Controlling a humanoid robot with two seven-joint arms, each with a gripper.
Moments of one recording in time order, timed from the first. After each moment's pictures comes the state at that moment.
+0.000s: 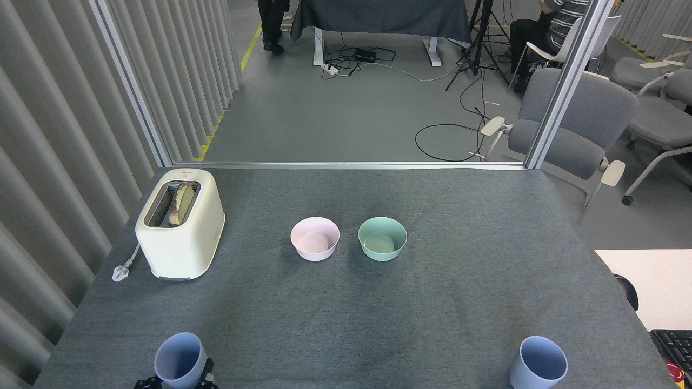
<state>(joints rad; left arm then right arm) 0.21 0.15 -0.03 -1.31 -1.38 -0.11 0.48 0.61 0.03 0.03 -1.65 1.56 -0.05 -0.50</state>
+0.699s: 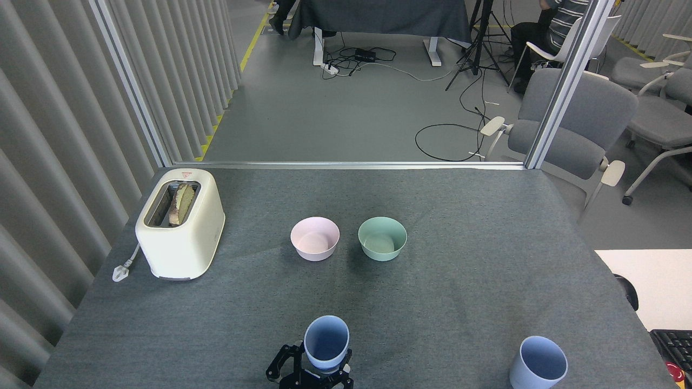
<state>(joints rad) -0.01 -0.06 -0.37 -1.15 -1.63 -0.07 0.48 0.61 0.03 0.04 -1.65 1.56 -0.01 -0.50</state>
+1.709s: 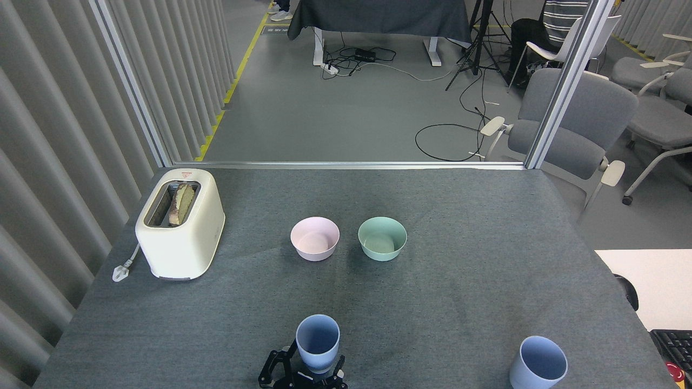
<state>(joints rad) -0.02 -0.06 -0.37 -1.08 -1.61 -0.04 0.47 0.61 0.02 0.04 -1.64 1.56 -0.02 -0.50</state>
